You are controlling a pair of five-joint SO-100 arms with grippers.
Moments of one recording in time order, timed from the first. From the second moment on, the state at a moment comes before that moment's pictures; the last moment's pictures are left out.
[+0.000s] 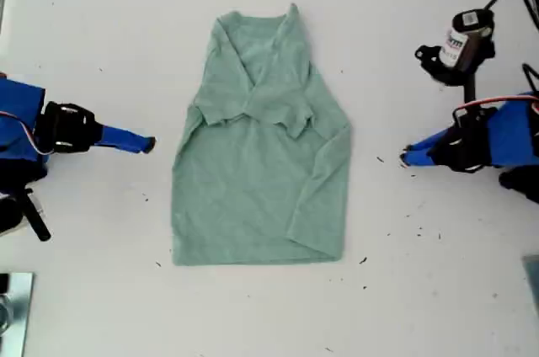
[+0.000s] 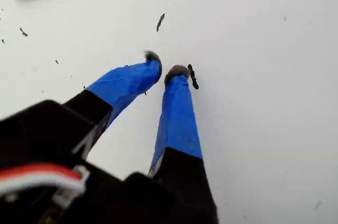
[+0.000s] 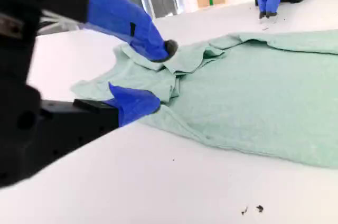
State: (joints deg) arm 0 -6.3 206.0 184.8 60.5 7.8; arm 1 6.1 199.8 175.3 76.4 -43.2
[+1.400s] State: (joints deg) arm 0 0.9 183.1 167.9 61.5 -15.0; arm 1 5.0 199.8 175.3 74.4 -6.2
